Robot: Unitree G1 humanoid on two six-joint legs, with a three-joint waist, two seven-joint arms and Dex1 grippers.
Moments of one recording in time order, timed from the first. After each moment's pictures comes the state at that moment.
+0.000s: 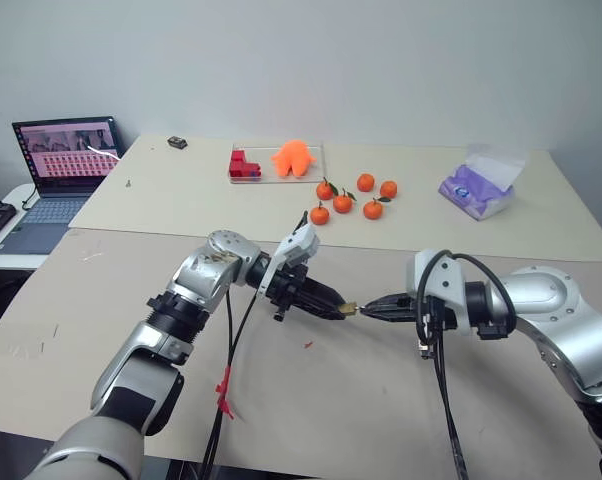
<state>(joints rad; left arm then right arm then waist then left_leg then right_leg) -0.82 0.39 -0.37 0.28 -0.34 0.58 -1.50 -0.33 -0.91 0.11 -0.54 0.39 0.60 1.04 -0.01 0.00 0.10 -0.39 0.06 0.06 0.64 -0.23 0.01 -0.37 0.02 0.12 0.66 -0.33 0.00</state>
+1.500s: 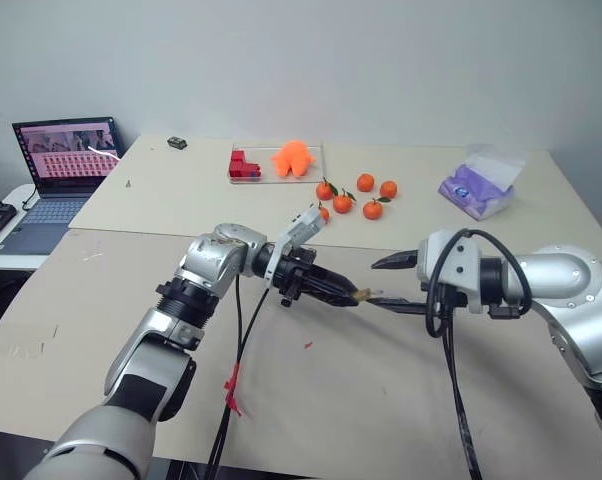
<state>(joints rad) -0.90 0.34 -0.34 0.37 -0.43 0.70 -1.57 -0.39 -0.93 0.06 -0.52 0.35 0.48 1.05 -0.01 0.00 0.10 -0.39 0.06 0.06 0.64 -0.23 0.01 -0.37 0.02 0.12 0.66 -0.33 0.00</state>
